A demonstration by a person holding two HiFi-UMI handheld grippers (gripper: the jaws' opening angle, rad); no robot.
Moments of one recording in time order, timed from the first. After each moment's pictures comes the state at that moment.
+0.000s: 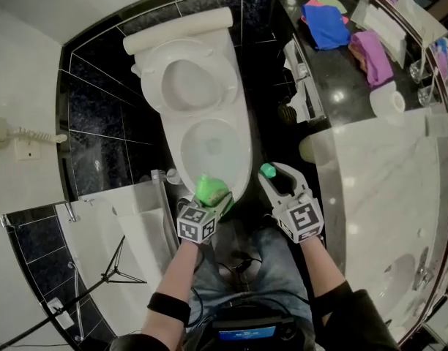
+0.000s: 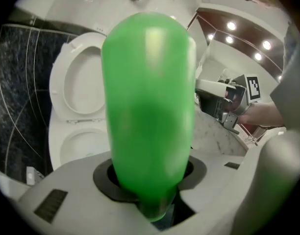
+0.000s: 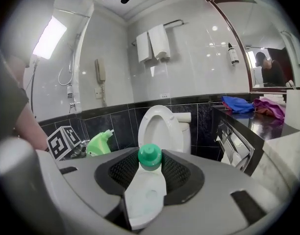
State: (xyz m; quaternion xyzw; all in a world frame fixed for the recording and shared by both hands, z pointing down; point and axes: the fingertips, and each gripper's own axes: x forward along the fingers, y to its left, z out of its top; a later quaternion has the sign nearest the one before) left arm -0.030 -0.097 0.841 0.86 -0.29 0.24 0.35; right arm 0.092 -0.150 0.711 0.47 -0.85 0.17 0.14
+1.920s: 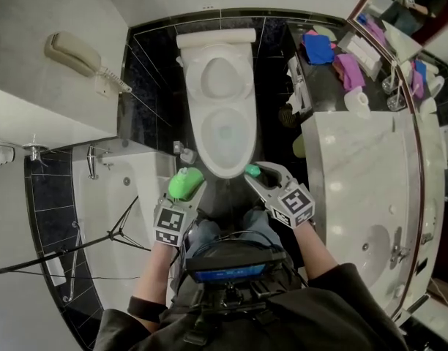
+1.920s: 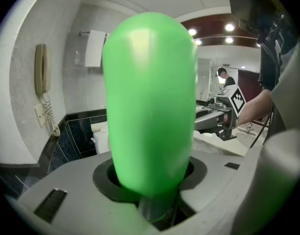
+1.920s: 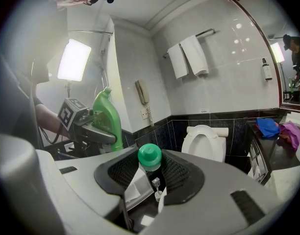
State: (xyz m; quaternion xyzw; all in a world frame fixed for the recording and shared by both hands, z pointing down) left arm -0.163 0.013 0.496 0.88 -0.39 0.24 0.12; right arm -0.029 0.003 0.499 0.33 -0.92 0.17 0.13
